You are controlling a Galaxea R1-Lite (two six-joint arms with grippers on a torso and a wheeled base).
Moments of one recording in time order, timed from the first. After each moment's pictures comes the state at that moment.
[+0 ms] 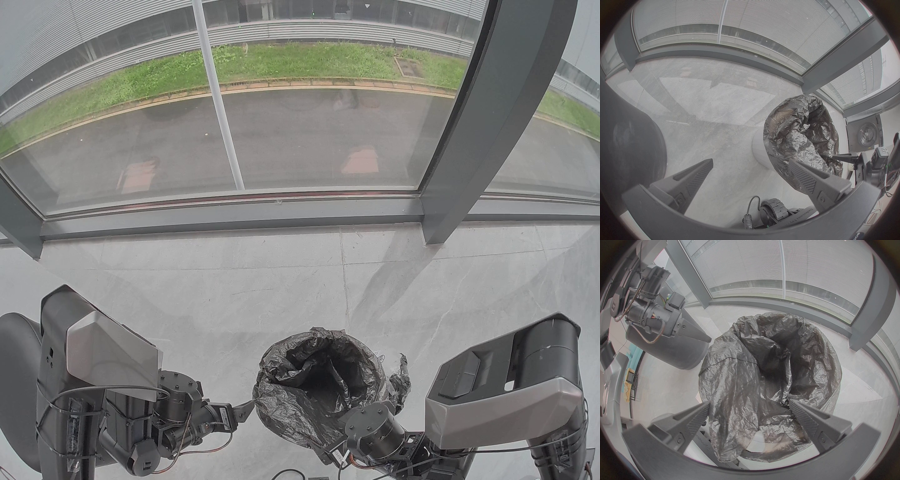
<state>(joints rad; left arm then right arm) -0.48 2.41 -0.19 -1.55 0.05 -0.45 0.94 2.40 -0.51 -1.18 -0.31 0.12</state>
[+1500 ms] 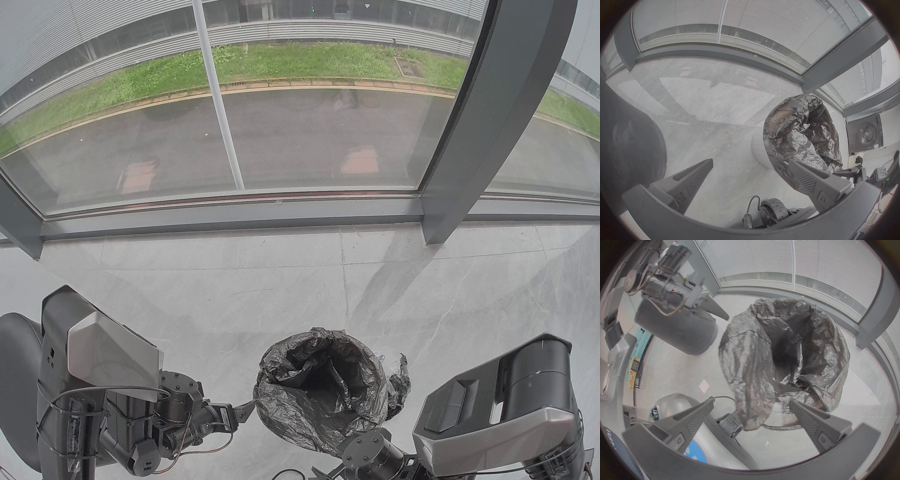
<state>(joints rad) -0.48 2.42 -0.20 -1.55 0.05 -0.45 1.03 2.43 -0.43 -1.19 -0.31 0.13</state>
